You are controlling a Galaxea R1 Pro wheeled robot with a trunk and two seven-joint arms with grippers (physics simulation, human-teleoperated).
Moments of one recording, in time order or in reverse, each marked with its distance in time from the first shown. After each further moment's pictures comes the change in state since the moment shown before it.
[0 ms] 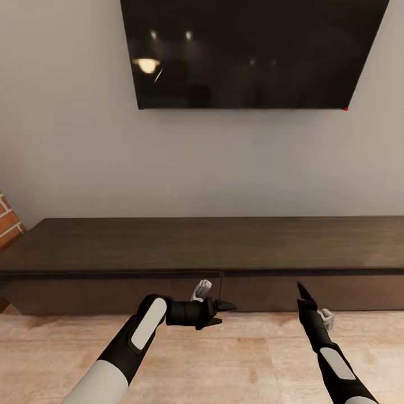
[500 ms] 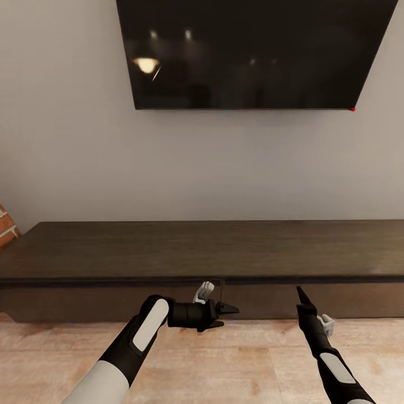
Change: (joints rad) left arm 0.001 0.000 -0.028 0.000 0.000 0.000 -0.001; right arm 0.000 -0.002 -0.007 0.051 -0.009 0.000 0.006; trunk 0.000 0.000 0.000
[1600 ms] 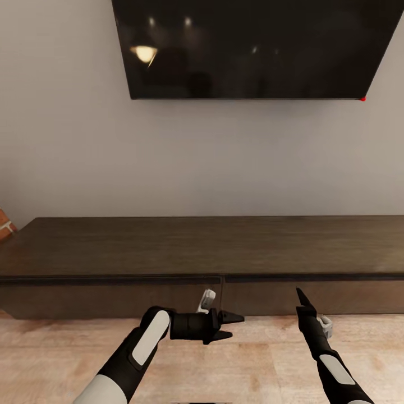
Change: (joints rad) left arm 0.057 0.002 -0.027 -0.005 0.038 0.007 -0.116; right arm 0.000 0.001 0.001 0.017 -0.003 -0.001 0.011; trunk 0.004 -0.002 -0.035
